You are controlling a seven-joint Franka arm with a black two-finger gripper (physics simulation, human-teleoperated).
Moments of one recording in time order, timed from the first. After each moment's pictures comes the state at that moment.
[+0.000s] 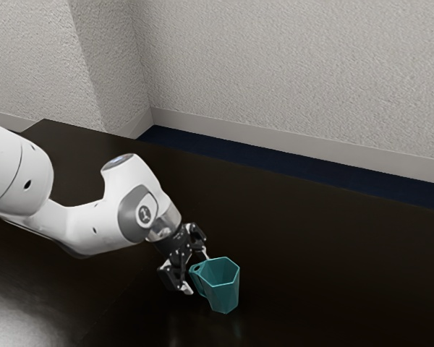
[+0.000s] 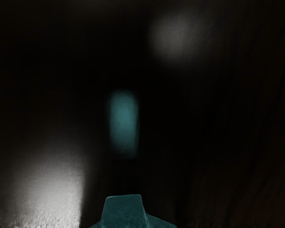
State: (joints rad) arm -0.66 0.11 0.37 -2.40 -0.71 2.59 -1.36
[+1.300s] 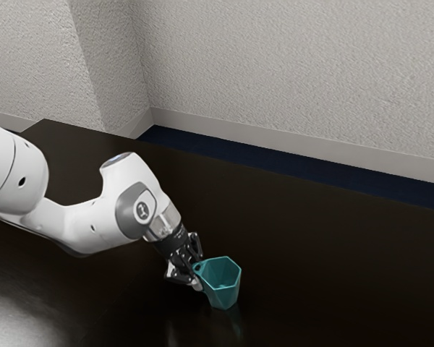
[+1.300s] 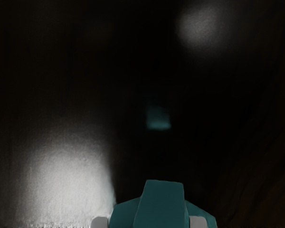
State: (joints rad) arm -0.66 0.08 0.37 -2.40 -0.73 2.53 -1.46
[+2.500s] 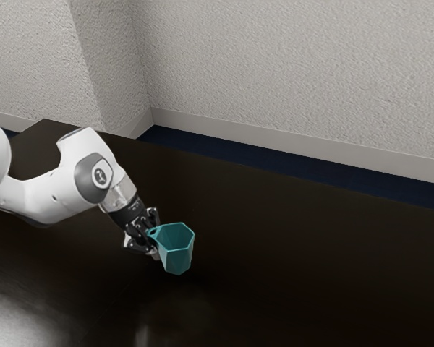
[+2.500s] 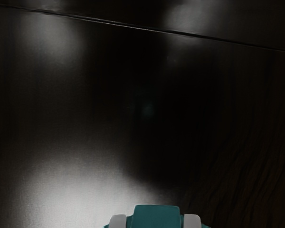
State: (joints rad) arm -0.39 0.04 0.38 -2.38 -0.61 2.40 -1.27
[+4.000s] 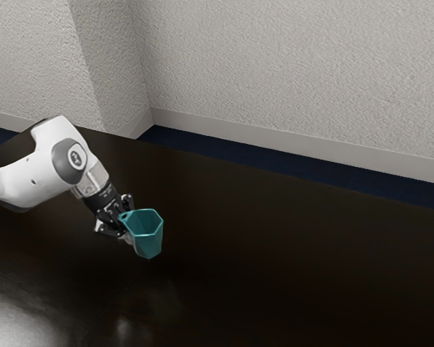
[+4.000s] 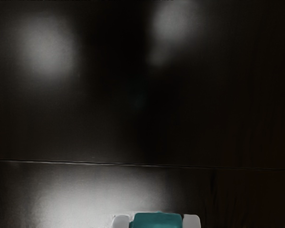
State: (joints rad) arm -0.21 0.07 0.38 -2.30 -0.56 2.29 -1.06
